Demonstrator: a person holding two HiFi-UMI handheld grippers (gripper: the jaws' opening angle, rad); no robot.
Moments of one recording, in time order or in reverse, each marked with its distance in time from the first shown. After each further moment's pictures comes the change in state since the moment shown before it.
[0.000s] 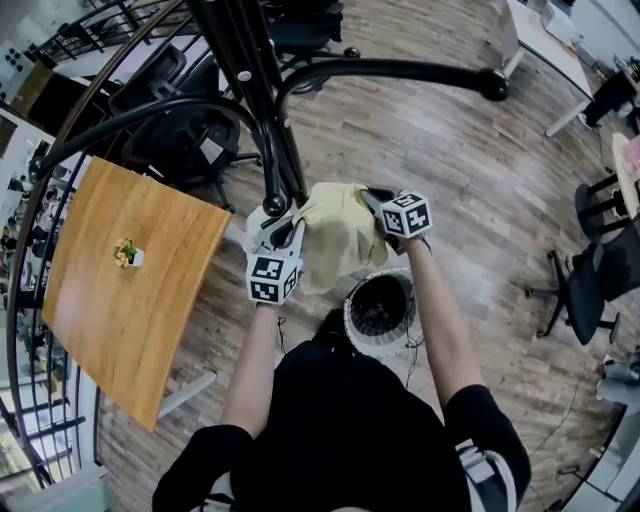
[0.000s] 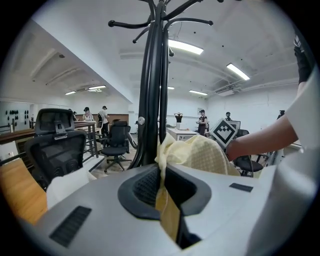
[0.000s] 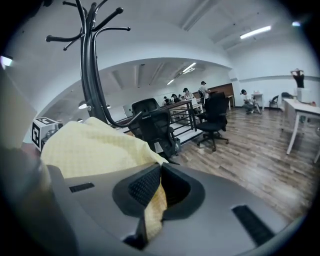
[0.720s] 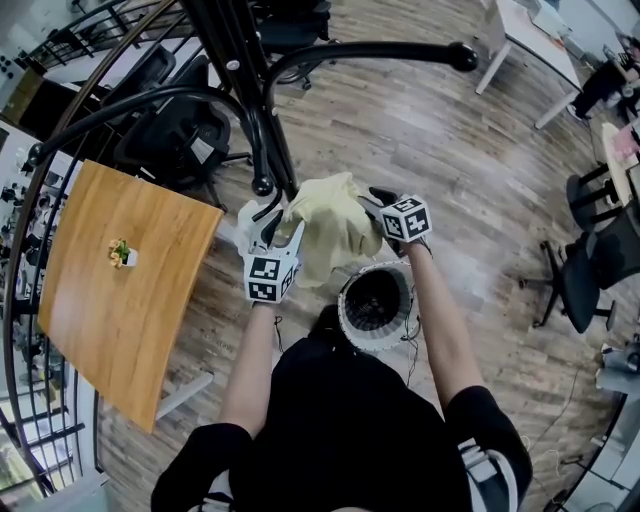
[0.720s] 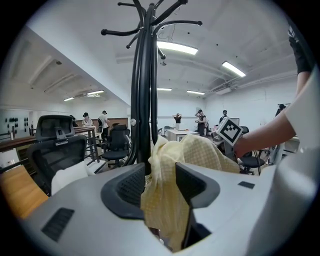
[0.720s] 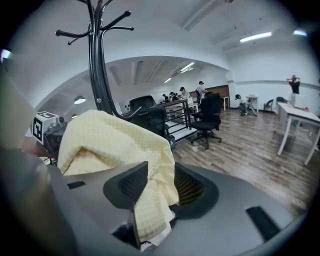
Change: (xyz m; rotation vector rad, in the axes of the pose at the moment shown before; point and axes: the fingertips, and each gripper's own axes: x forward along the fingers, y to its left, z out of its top) left arm -0.008 -0.011 -0.004 0.055 -0.028 0.010; right arm -0.032 -0.004 -0.030 -0.023 0.028 -0.069
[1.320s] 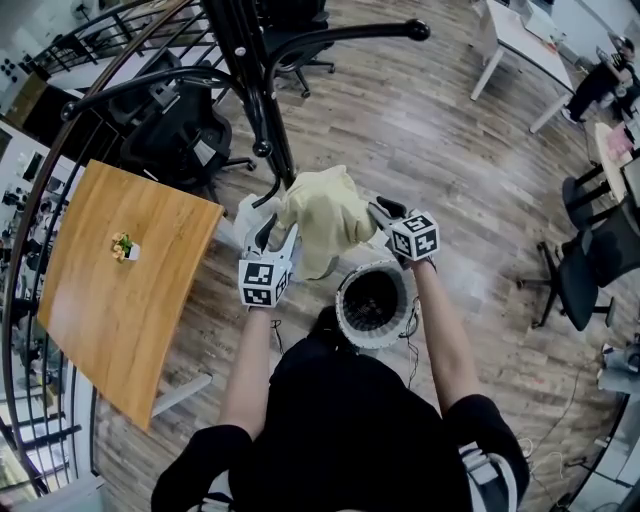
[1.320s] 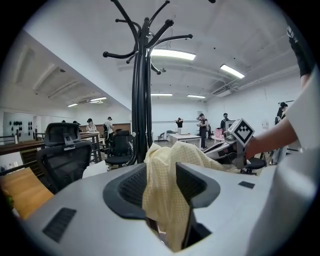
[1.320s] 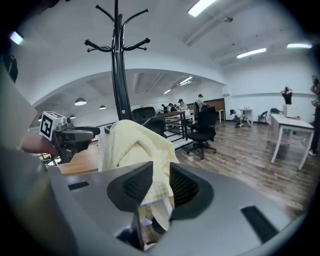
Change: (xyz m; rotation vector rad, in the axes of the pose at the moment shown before) left arm -0.046 -0.016 0.006 0.016 -0.061 0.032; right arm -0.071 0.024 -0.013 -0.046 -0.128 -0.068
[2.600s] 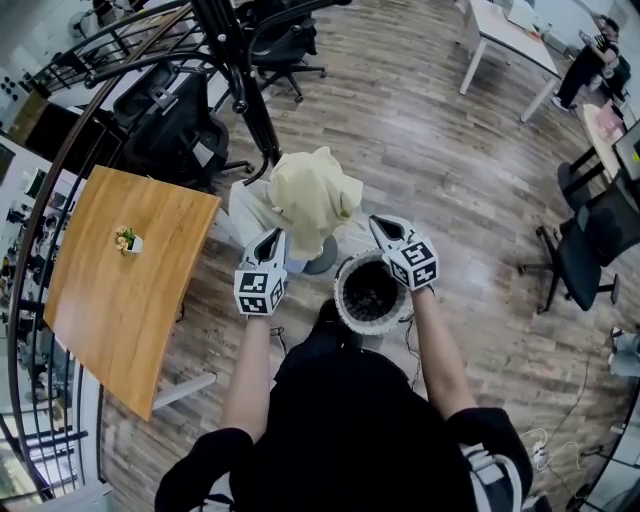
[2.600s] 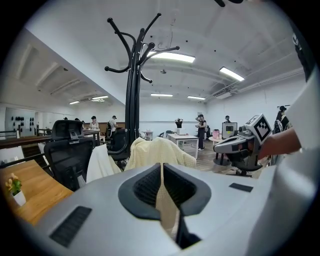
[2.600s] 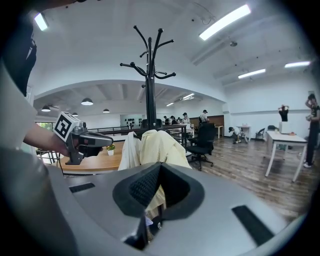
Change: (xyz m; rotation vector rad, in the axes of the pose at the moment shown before) left arm -0.071 -0.050 -0.019 -0.033 0.004 0.002; right arm -0.112 0.082 -0.020 -0.111 -0.149 -0.046
